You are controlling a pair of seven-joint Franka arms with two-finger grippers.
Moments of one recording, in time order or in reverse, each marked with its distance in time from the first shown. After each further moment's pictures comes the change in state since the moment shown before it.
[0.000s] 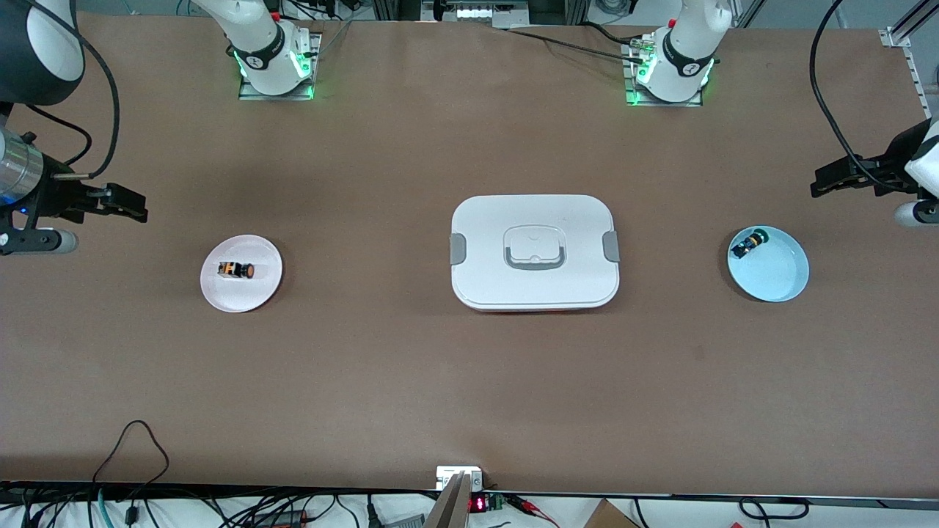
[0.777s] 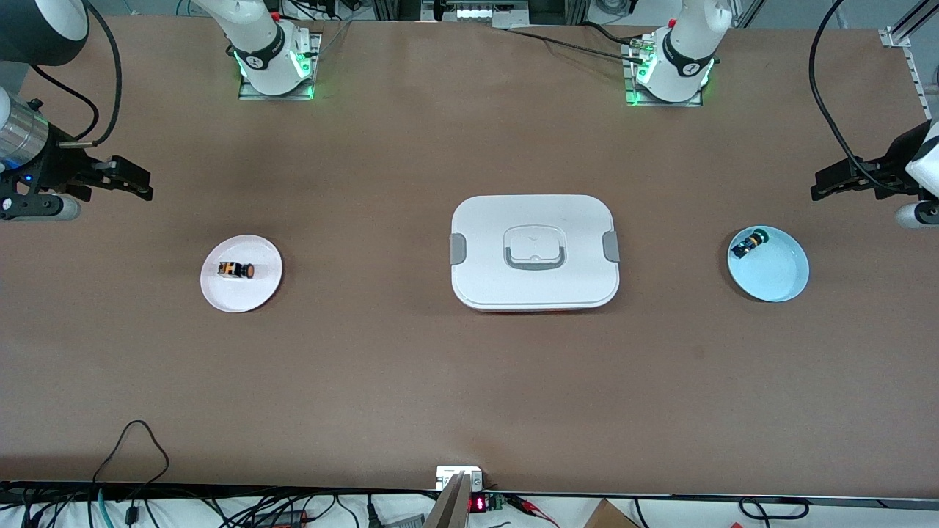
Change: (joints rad) left arm 0.000 0.000 -0.002 0.001 0.000 0.019 0.000; right arm 0.002 -0.124 0.002 -0.146 0.012 0.062 0.038
